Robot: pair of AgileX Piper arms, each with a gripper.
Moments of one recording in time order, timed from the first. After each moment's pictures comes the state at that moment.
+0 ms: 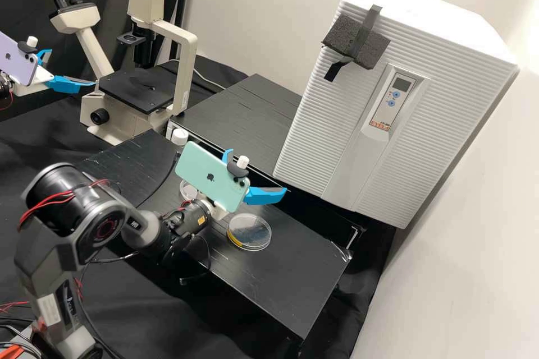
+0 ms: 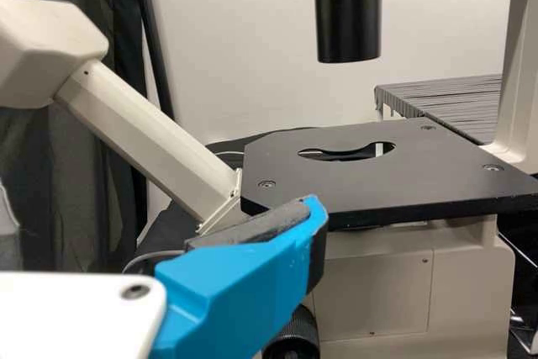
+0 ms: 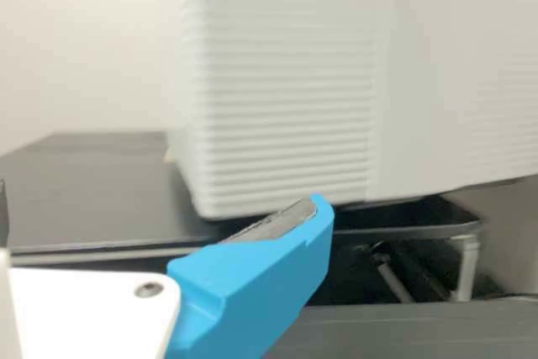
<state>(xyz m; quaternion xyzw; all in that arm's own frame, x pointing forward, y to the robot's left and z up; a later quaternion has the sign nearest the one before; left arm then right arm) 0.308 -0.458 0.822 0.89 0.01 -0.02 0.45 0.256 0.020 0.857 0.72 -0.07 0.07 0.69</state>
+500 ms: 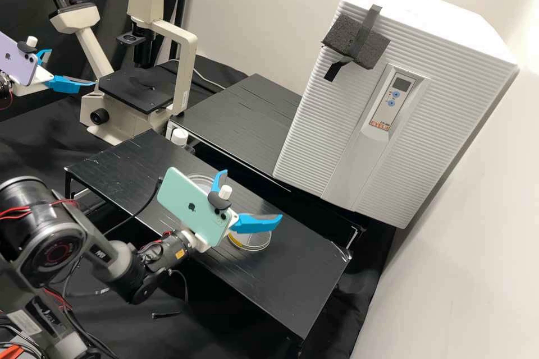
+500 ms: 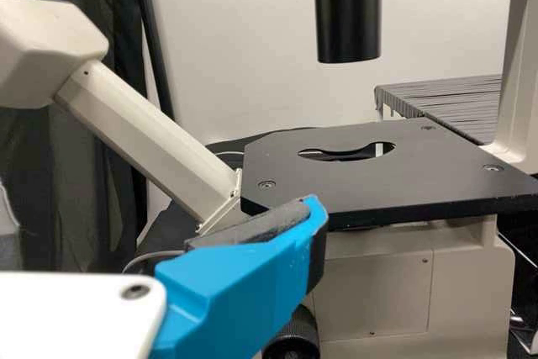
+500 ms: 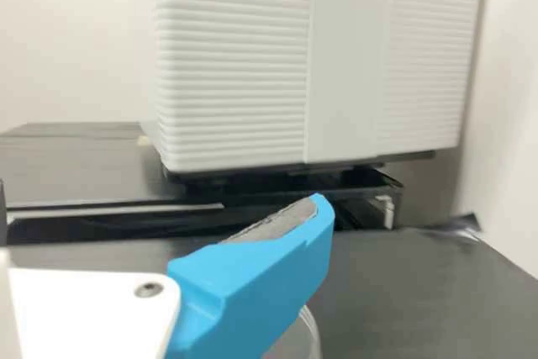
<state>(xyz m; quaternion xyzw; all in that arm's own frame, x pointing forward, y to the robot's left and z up) 0.308 -0.458 0.822 0.89 0.01 -0.02 0.45 0.187 -0.002 0.850 0.70 -0.10 0.07 0.70</state>
